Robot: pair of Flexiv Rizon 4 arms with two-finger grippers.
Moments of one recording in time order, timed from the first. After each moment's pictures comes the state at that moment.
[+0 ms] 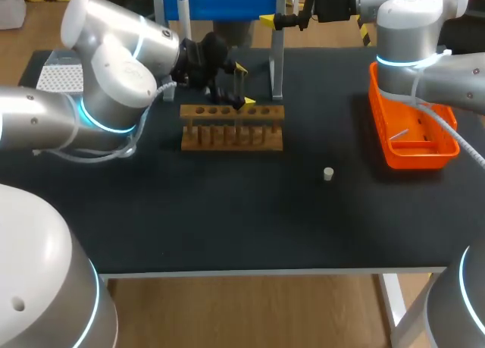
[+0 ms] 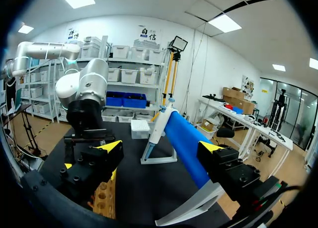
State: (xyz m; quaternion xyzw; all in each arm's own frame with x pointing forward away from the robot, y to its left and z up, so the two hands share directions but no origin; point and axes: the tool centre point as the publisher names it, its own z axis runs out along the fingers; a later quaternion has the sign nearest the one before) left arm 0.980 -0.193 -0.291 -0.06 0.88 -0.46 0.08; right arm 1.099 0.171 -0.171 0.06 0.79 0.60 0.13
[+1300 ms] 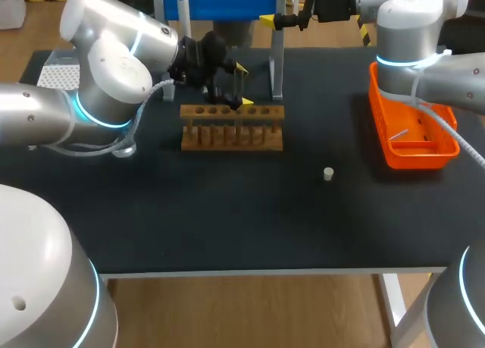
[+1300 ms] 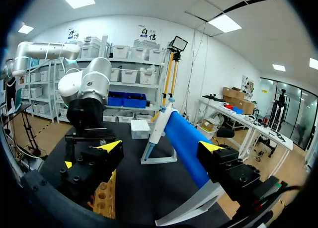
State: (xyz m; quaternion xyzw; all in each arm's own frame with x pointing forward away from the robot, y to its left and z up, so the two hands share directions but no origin) left arm 0.978 -0.190 -0.289 -0.03 0.89 -0.45 0.07; right arm 1.099 0.171 -0.171 0.06 0.79 0.60 0.13
